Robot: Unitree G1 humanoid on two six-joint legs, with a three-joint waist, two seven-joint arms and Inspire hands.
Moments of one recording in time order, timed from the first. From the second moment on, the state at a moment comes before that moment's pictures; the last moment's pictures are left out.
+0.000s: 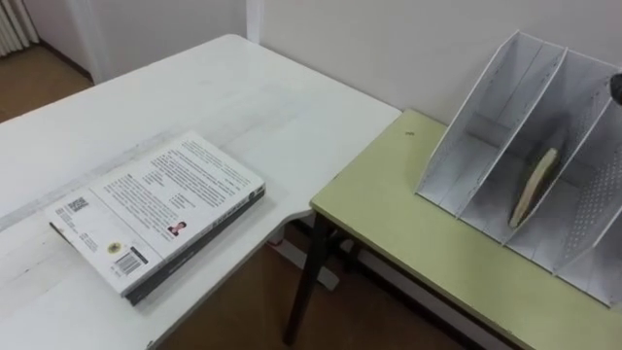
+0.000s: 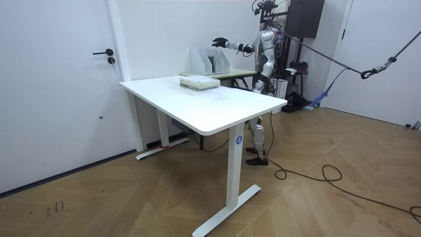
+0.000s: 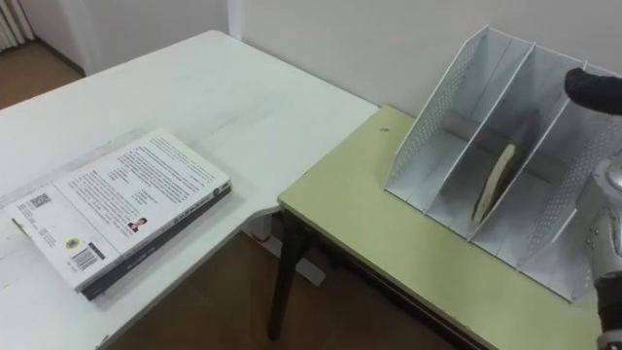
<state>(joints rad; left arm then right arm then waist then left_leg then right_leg) 0.22 0.22 0.06 0.92 -0.13 0.09 -0.25 -0.63 -0.61 -0.22 0.60 0.24 0.11 -0.51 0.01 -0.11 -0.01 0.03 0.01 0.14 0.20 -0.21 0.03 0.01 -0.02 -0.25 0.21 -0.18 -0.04</state>
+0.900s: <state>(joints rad) 0.21 0.23 0.06 0.93 -0.13 0.09 -0.25 -0.71 -0.62 -0.21 0.60 0.37 0.11 -0.41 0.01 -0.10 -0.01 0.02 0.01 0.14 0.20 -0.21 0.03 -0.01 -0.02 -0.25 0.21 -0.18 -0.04</state>
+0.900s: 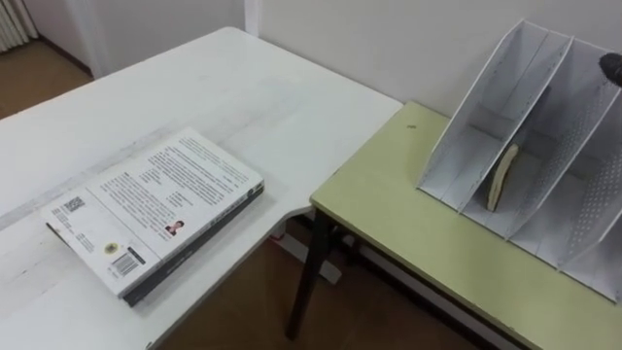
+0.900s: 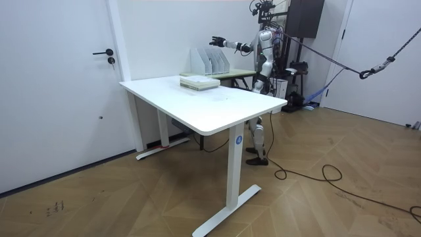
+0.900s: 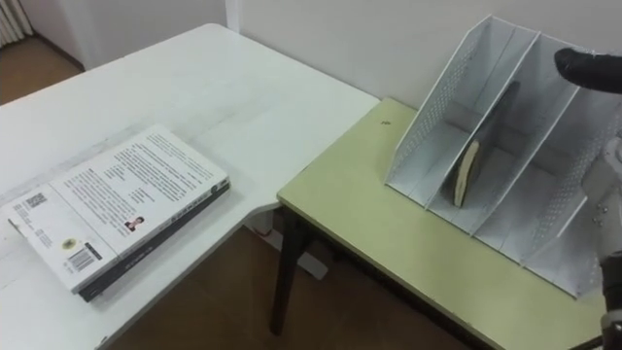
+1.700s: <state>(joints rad) 0.12 0.29 -0.03 0.99 -0.13 0.10 -0.27 -0.31 -0.61 0.21 0.05 0.52 0.16 0.55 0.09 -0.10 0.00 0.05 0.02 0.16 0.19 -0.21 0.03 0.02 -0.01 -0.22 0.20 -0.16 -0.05</state>
